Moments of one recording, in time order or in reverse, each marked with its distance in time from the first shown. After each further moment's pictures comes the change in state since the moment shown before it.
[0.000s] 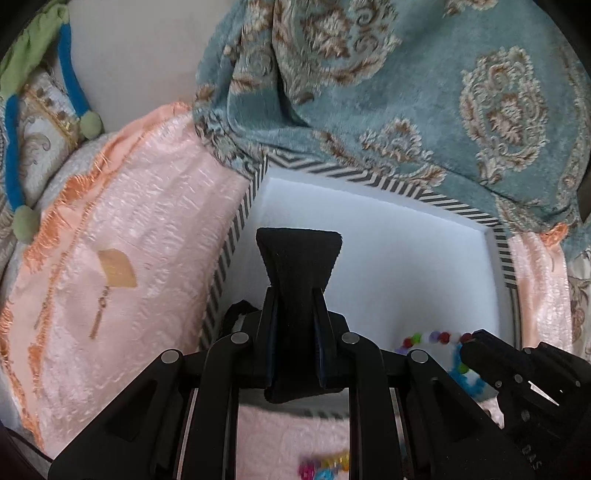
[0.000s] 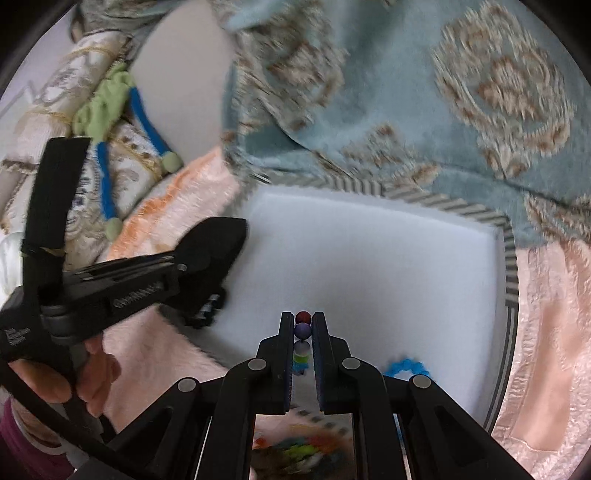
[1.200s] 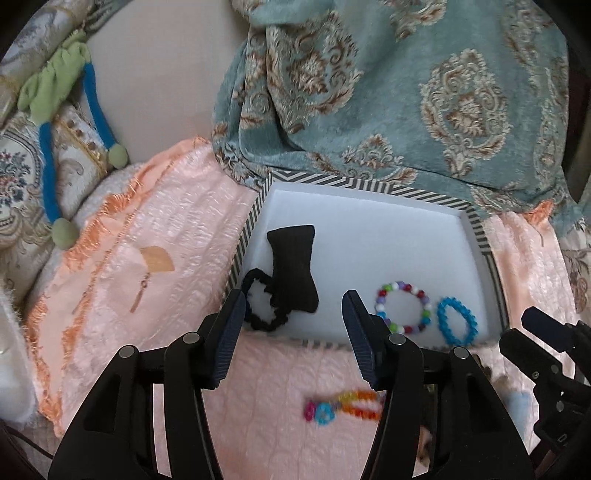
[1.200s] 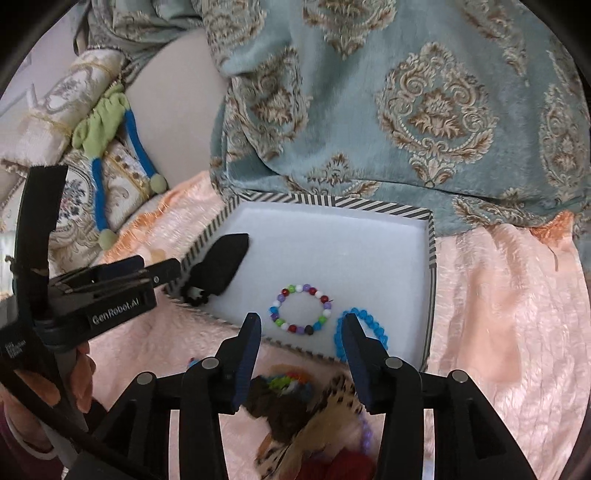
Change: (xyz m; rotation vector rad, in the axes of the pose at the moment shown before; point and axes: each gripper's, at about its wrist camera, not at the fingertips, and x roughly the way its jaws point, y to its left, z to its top) left arm -0.087 -0.018 -0.061 0.078 -0.165 0.066; right arm -0.094 0.017 -0.056 0.015 -0.152 -0.118
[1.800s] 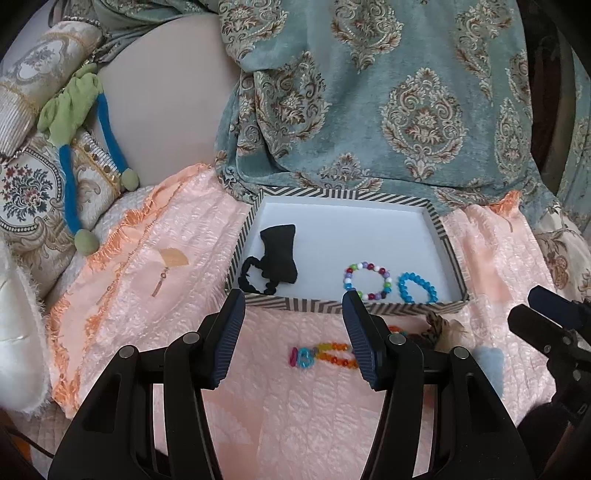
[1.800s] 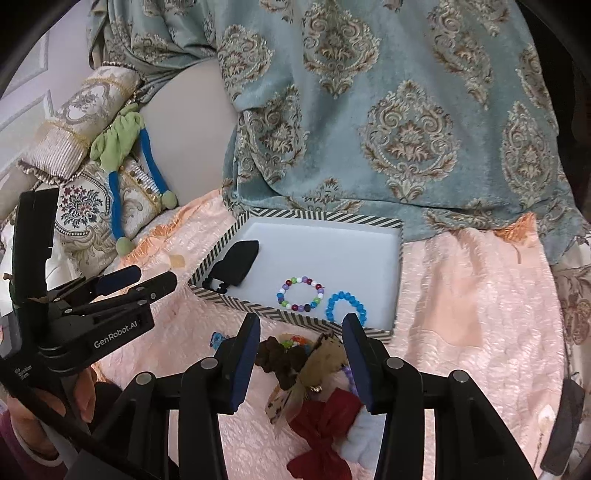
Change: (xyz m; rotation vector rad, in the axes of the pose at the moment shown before) left arm -0.083 -0.014 -0.043 0.042 -0.101 -0.019; right arm -0.085 0.007 -0.038 -0.007 -0.093 -0.030
